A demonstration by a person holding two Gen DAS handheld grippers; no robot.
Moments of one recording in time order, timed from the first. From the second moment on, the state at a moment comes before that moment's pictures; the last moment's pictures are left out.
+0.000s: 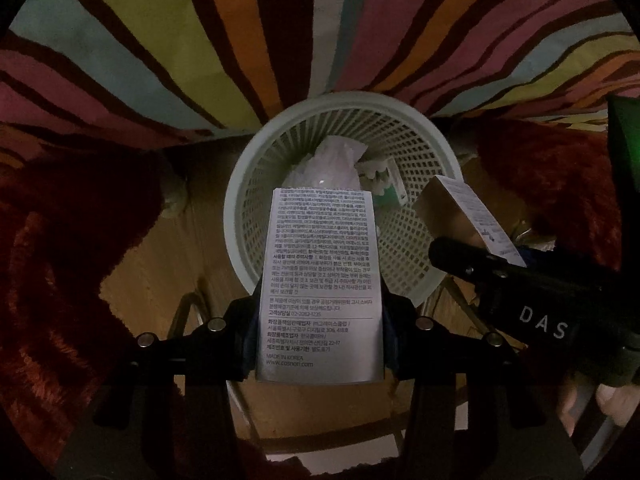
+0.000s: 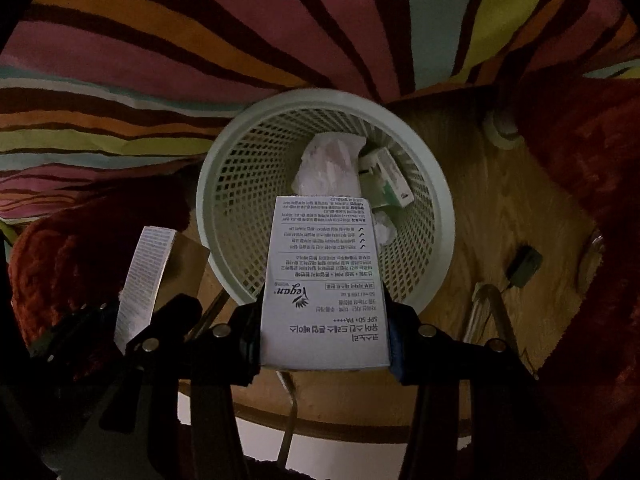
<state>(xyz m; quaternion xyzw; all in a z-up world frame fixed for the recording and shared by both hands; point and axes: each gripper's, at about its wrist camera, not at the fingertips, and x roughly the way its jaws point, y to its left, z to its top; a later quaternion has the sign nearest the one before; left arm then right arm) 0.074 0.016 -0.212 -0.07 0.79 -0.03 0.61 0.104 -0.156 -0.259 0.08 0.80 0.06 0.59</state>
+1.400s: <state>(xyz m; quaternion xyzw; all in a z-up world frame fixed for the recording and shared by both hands) 0.085 0.057 -0.020 -0.06 0.53 0.03 0.84 0.101 -0.149 -0.041 -0.02 0.48 0.08 0.87</state>
